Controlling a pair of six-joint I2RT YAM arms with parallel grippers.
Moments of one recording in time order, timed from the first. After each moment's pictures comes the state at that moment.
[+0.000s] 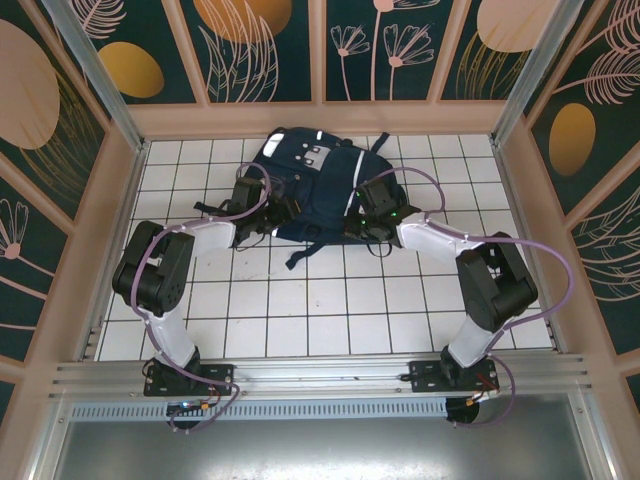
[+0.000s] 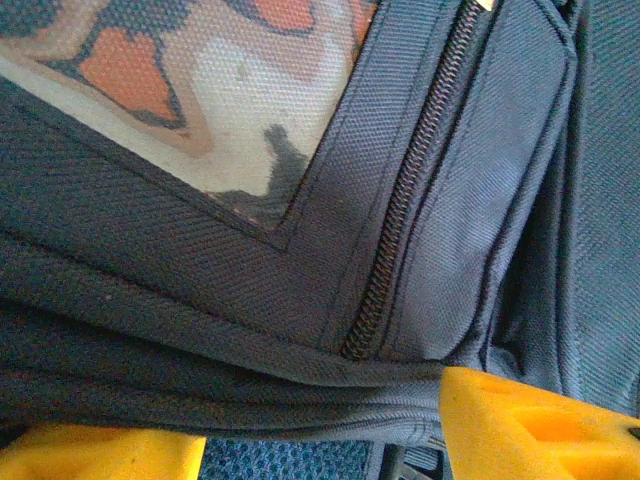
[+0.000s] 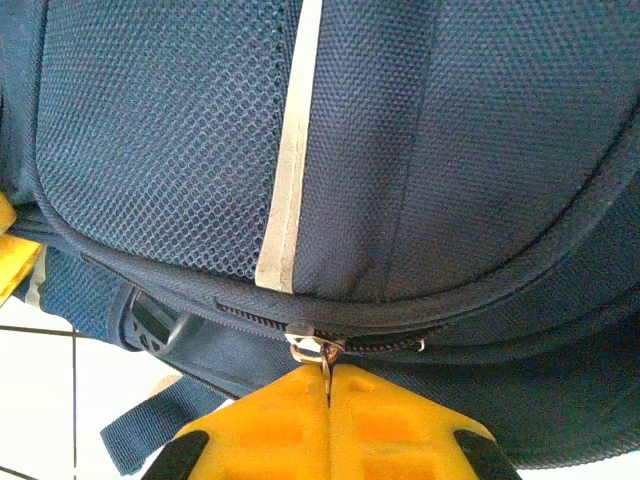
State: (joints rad) left arm -0.36 1.84 0.99 0.13 0.32 -0.80; right arm 0.56 1.68 1.06 -0.28 -0.10 0.65
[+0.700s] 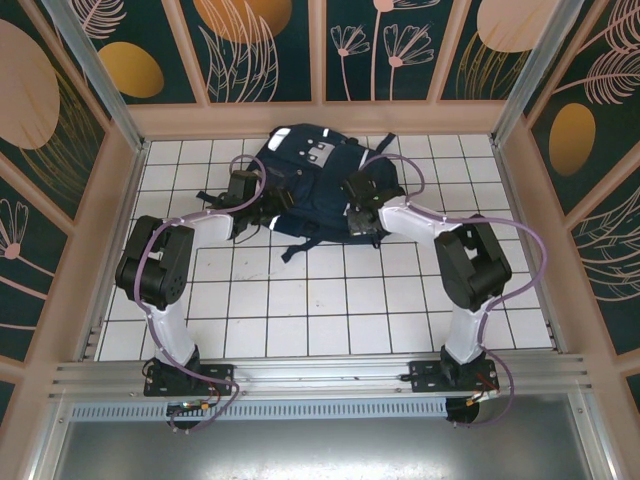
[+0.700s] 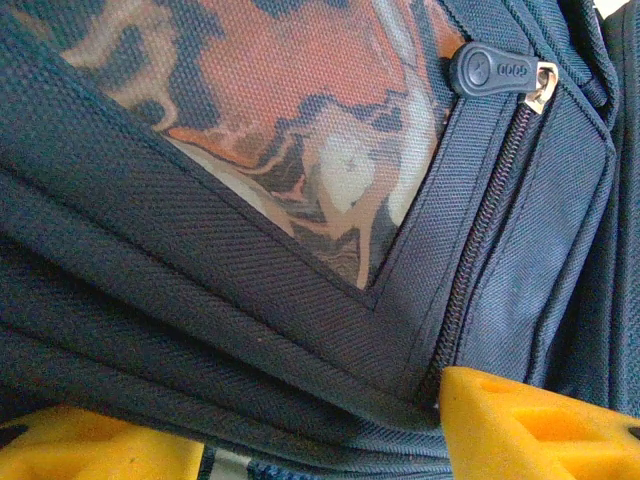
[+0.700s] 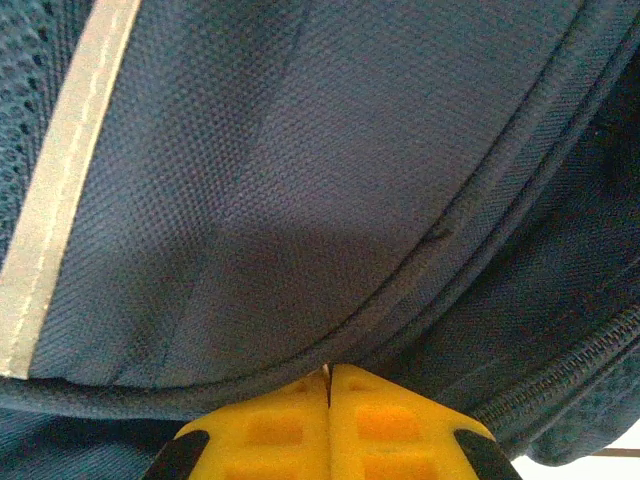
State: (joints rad) left arm -0.32 1.88 1.05 0.11 0.25 -0.74; right arm 0.59 1.87 1.29 -0.56 0.30 0.35
